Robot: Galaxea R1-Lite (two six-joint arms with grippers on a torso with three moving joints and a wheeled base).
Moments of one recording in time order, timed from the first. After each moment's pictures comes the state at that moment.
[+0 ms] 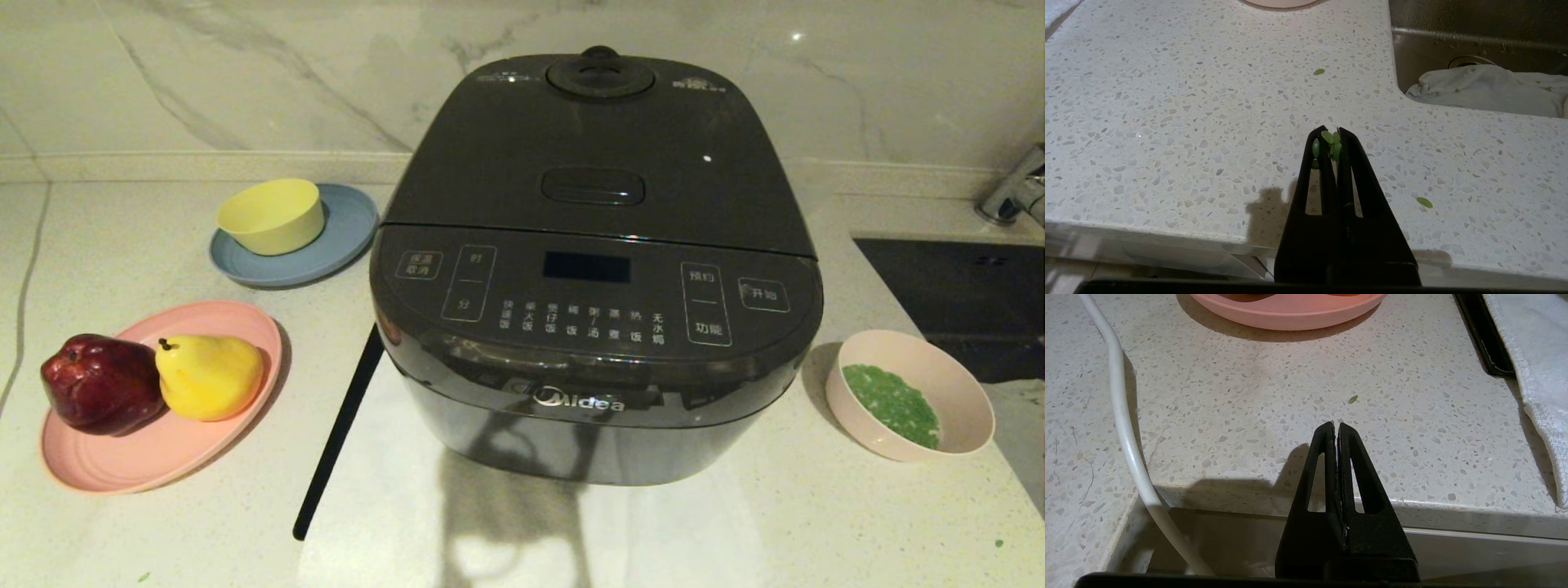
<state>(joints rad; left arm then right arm) -0.02 0.00 0.00 -0.01 0.01 0.00 0.00 0.00 0.00 0.00 0.02 -0.02</state>
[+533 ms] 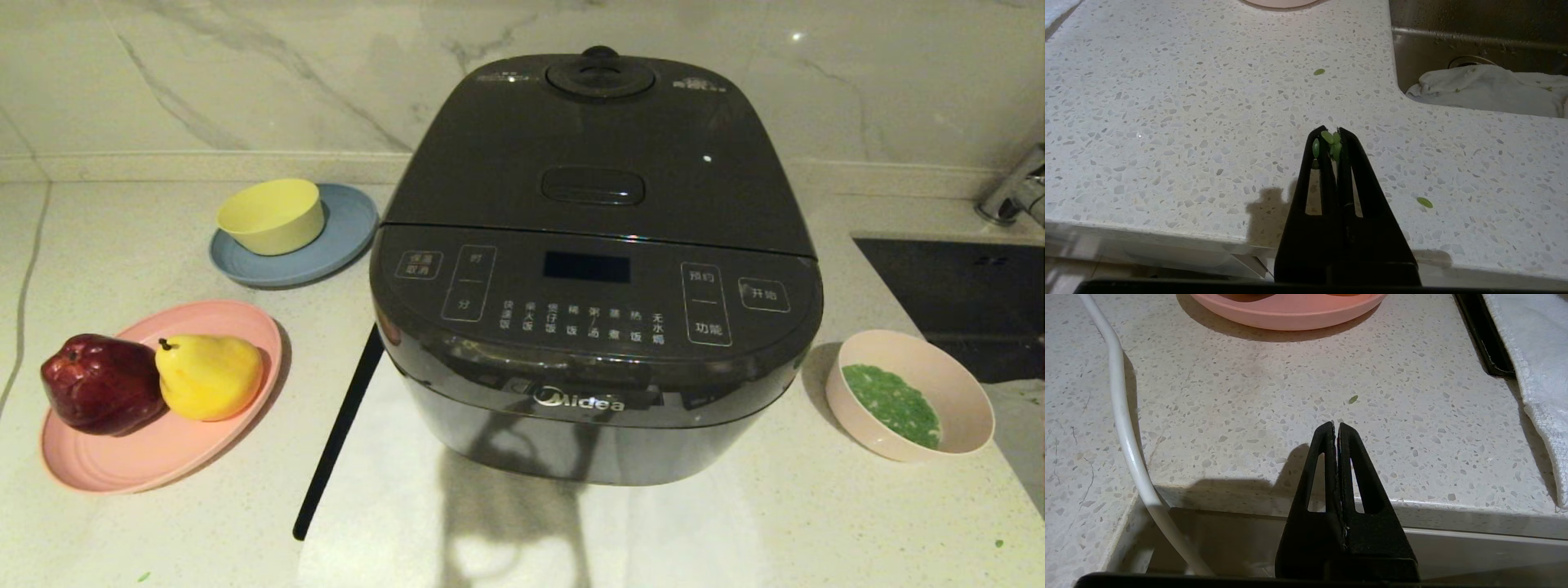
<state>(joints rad) -0.02 0.00 0.00 -0.01 0.01 0.00 0.00 0.00 0.00 0.00 0.02 -0.02</state>
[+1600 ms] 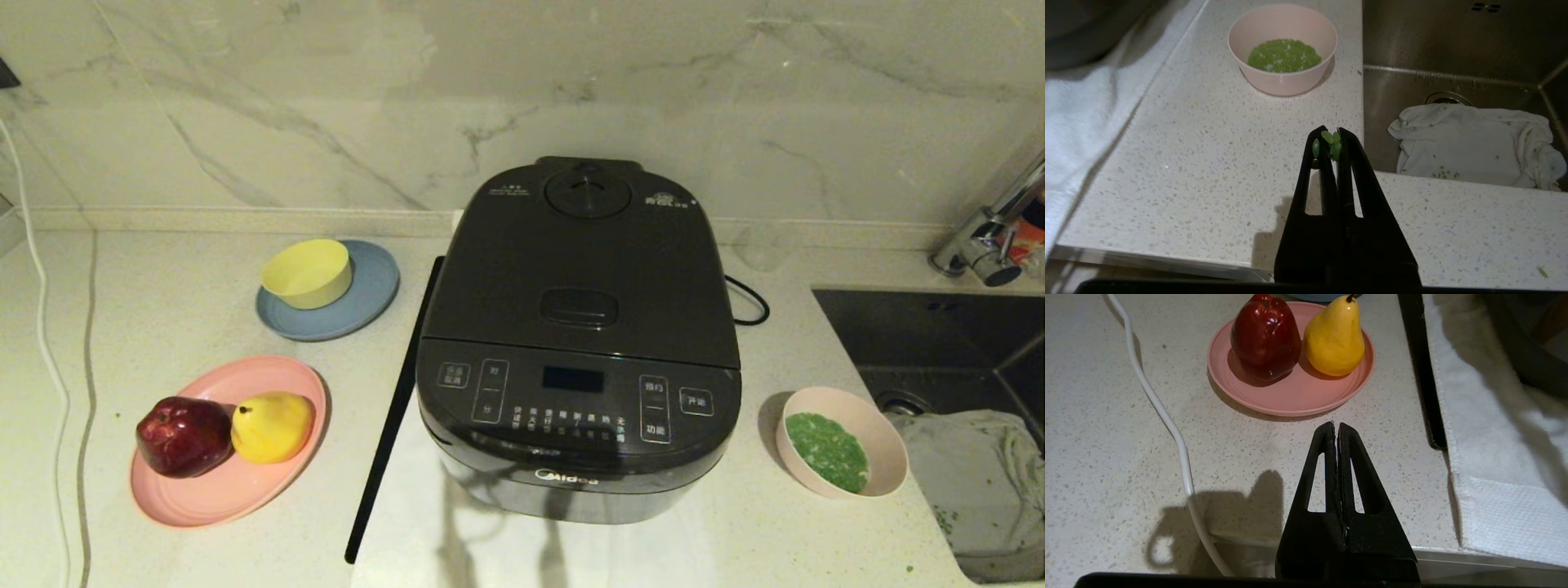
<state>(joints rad) -0.02 0.00 0.00 -0.01 0.01 0.00 0.00 0.00 0.00 0.00 0.02 -0.02</state>
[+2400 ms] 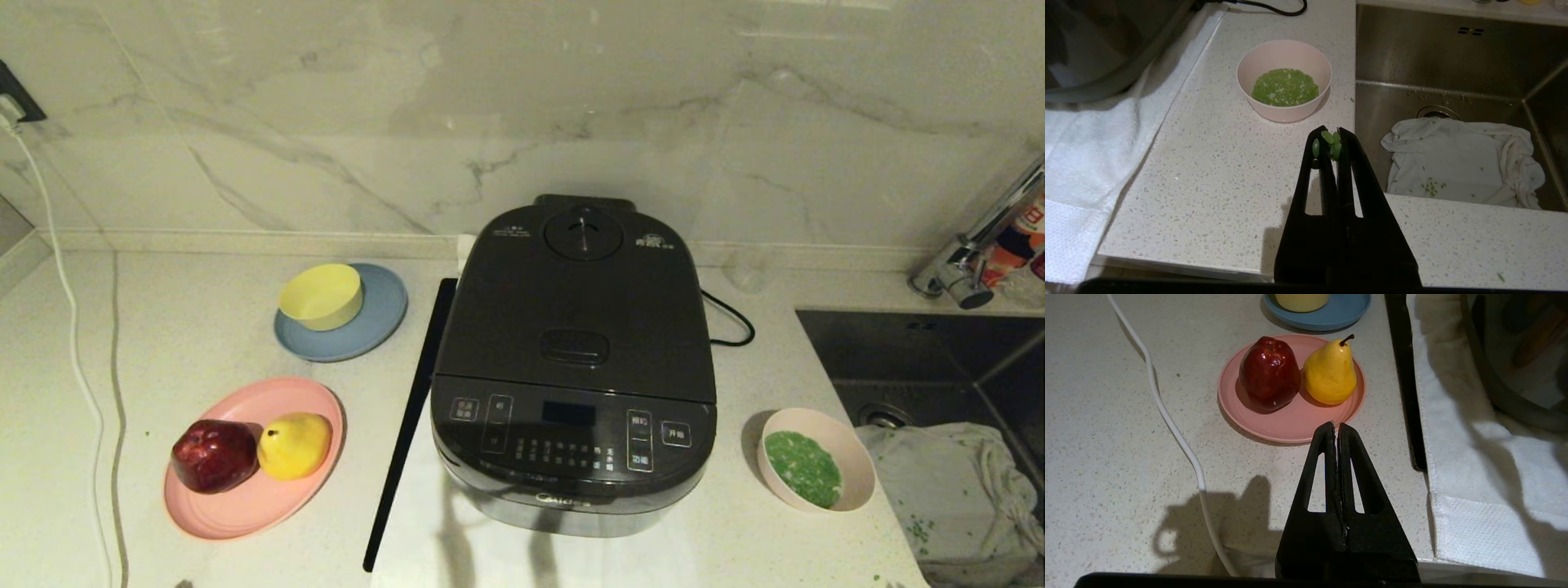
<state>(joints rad) -0.02 0.00 0.00 -0.01 0.01 0.00 0.00 0.00 0.00 0.00 0.02 -0.02</state>
